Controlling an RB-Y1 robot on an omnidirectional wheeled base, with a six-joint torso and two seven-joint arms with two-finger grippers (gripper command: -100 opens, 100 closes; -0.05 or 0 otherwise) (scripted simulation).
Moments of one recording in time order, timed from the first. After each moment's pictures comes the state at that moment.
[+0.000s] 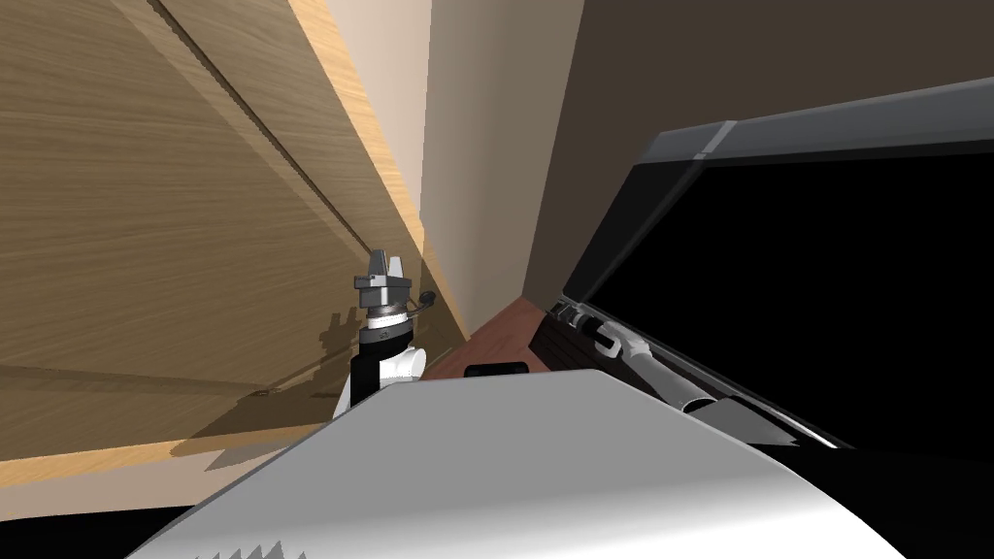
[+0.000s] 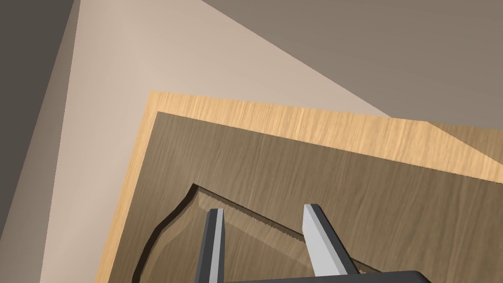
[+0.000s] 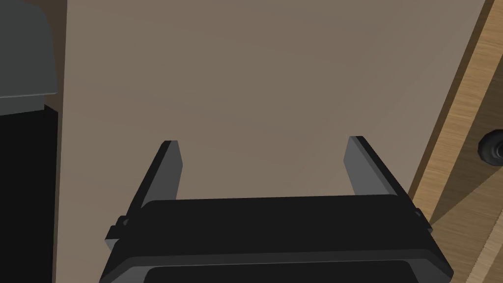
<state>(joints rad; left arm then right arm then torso) 0.48 0.02 -0.05 -2.36 -0.01 -0.43 -0.05 0.00 -0.76 0.27 -1.13 0.61 -0.51 0.61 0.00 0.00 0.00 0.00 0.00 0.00</state>
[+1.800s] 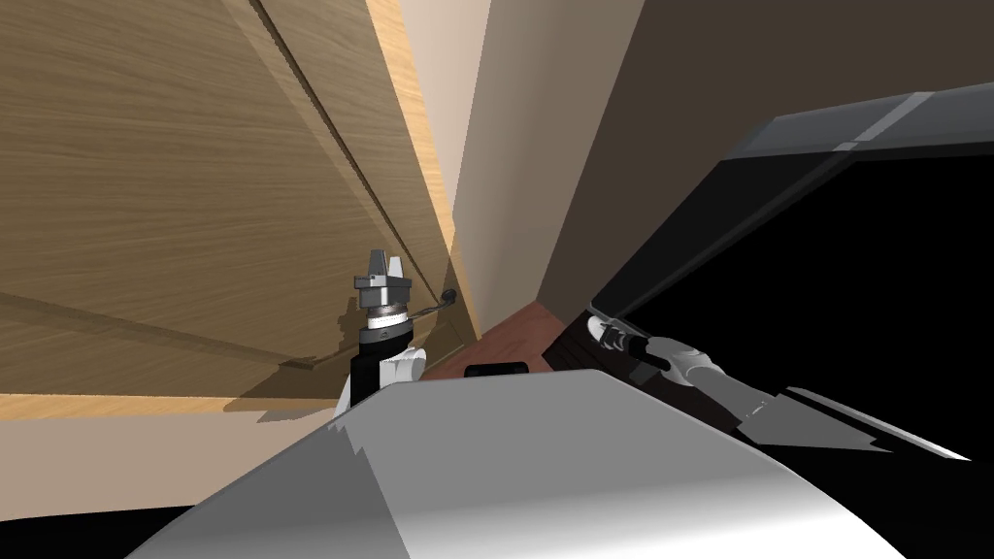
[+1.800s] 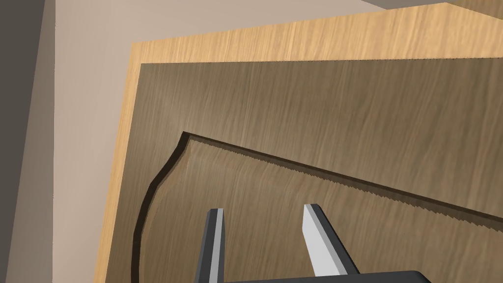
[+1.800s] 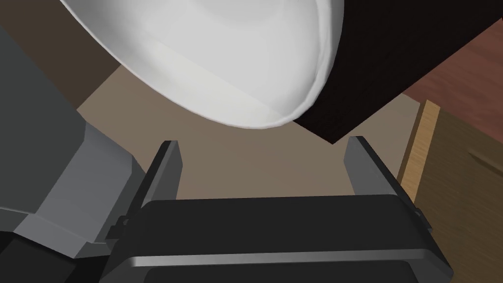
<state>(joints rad) 0.48 0.02 -0.05 -2.36 -0.01 -0.43 -0.05 0.00 -1.00 0.44 -0.75 0.78 -0.45 0.71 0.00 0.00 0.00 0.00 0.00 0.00</state>
